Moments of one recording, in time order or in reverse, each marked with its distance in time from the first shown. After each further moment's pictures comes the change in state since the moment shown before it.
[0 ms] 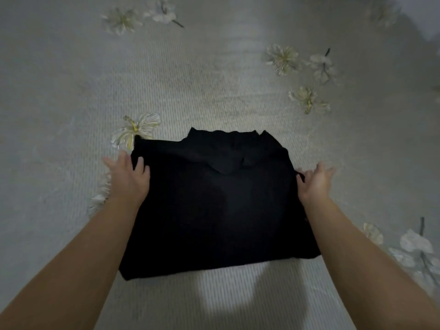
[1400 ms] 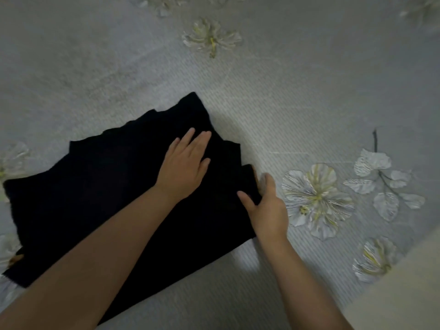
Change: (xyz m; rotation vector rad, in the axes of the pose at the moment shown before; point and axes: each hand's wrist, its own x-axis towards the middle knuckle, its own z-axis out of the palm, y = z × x) left_hand -0.075 -0.043 0.241 1.144 -0.922 1.095; right_hand -0.027 0.083 -0.087 -0.767 -0.012 0.021
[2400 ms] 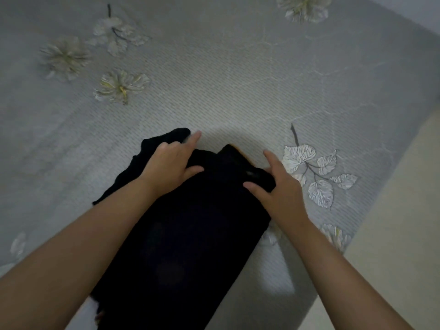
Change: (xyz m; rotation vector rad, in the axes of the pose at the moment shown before) left_hand 0.111 0.106 -0.024 0.163 -0.174 0.262; right_hand 0.035 0.070 -0.125 0.376 0.267 -0.301
